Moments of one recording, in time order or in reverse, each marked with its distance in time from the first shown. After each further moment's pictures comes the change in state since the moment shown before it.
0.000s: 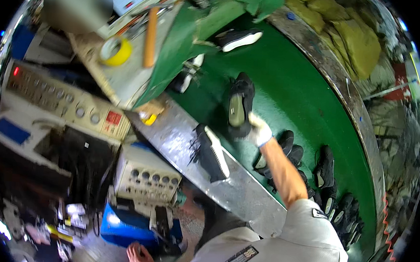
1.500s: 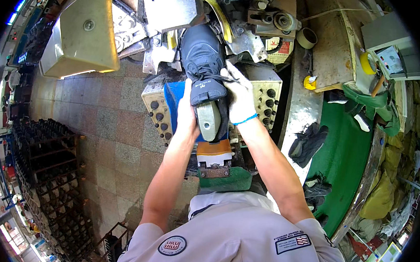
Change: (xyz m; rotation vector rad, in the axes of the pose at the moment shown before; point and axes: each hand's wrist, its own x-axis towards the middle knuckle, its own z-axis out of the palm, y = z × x) left_hand 0.067 -0.202 0.009 -2.340 0.380 -0.851; right_hand -0.048 0.574 0.411 -0.560 -0.286 0.272
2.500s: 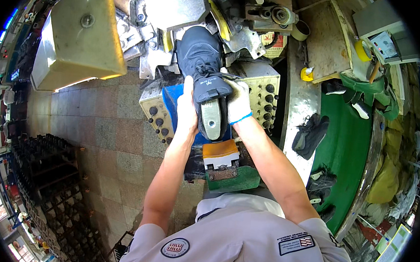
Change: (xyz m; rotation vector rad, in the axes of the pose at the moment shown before) left_hand 0.014 0.010 -0.003 0.370 0.074 0.006; right_hand 0.012 0.045 -0.023 0.168 0.080 0.000
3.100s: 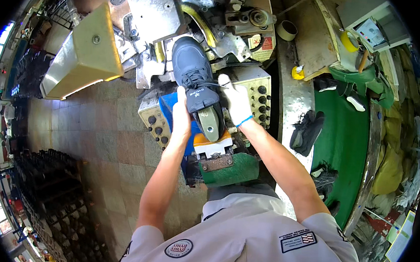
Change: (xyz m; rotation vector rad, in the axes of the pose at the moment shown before) left_hand -0.002 -0.007 -0.014 0.118 0.041 0.081; right_hand -0.029 -0.040 0.007 -0.646 0.090 -0.023
